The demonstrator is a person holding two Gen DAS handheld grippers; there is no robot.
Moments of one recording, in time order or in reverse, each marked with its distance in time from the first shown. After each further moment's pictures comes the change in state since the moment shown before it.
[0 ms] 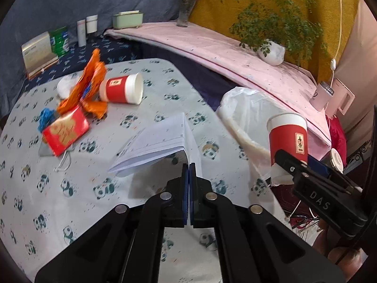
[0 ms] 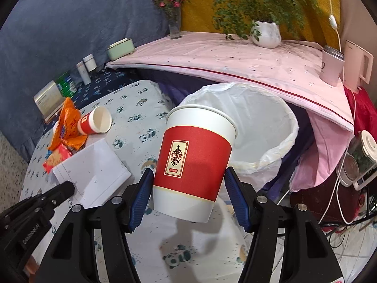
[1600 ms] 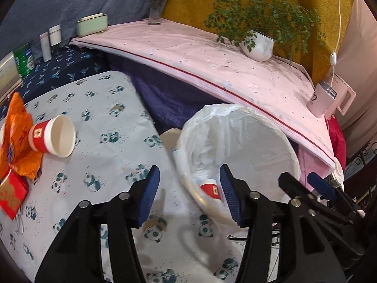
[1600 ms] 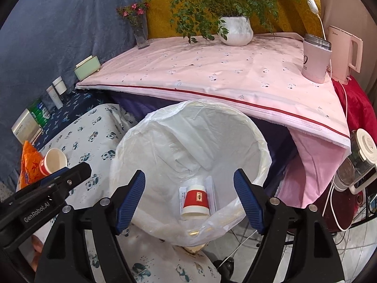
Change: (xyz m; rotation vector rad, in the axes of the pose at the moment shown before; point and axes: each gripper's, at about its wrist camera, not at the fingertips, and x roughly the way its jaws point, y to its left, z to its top) left arm 0.107 -0.066 0.081 0.061 0.033 -0.053; right arm 0.053 -0.077 0.059 0.108 -0.024 -0.068
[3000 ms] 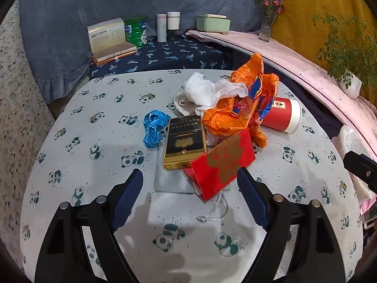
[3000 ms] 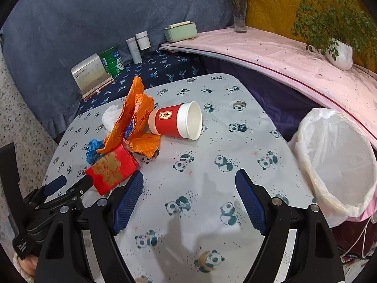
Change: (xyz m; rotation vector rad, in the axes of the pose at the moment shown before) left arm -0.101 0.276 -0.084 -0.229 -0.080 0.387; right arm -0.007 0.253 -0.058 -0.295 0.096 0.275
